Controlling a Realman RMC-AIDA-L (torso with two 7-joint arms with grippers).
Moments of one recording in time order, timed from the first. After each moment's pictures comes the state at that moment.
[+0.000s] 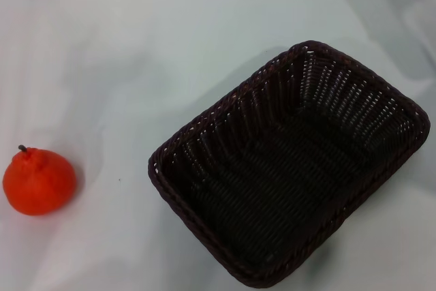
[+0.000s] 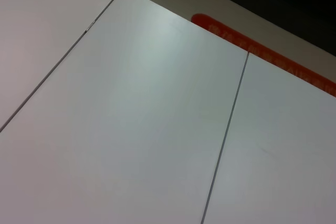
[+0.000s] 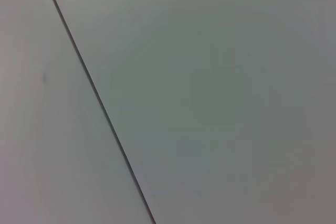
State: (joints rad) left arm -0.16 -2.16 -2.88 -0.21 1.02 -2.00 2.28; right arm 0.58 2.05 -0.65 -0.37 2.13 1.06 1.11
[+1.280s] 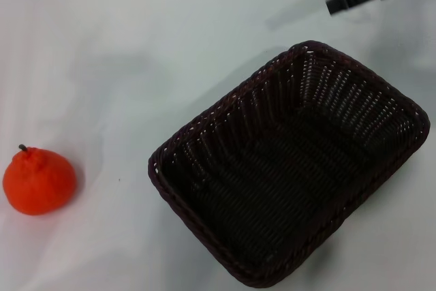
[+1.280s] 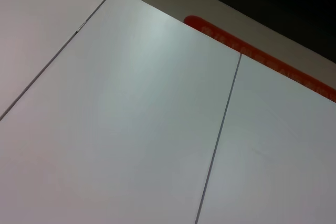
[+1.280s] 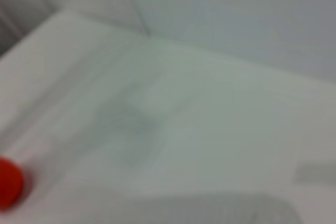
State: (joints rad) left arm -0.18 -2.16 -2.88 -0.22 1.02 -2.00 2.28; right arm 0.76 1.85 -0.81 -0.95 0.81 1.63 2.27
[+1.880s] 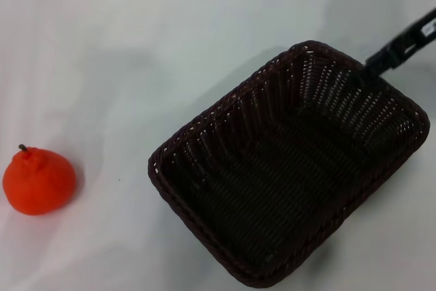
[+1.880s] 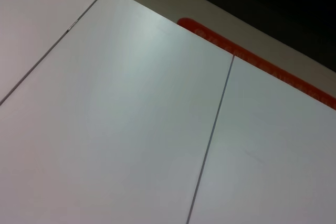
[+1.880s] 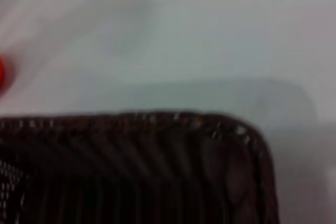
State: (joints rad) left arm -0.20 -2.16 -2.87 -0.22 1.02 -2.00 2.29; right arm 0.81 1.88 -0.88 -0.90 0.57 1.73 2.29
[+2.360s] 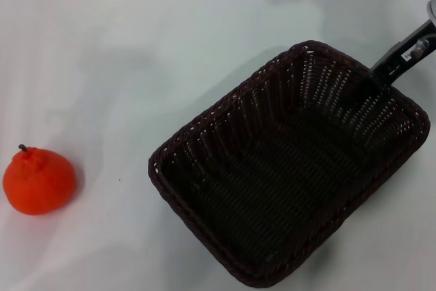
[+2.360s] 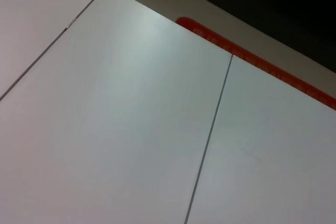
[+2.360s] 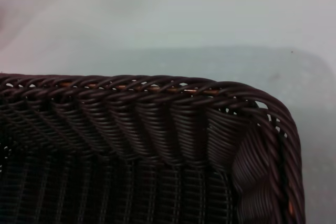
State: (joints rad) left arm -0.21 -2.16 -2.87 -0.22 1.03 -2.00 2.29; right arm 0.82 1.94 -0.91 -0.86 0.48 1.66 2.24
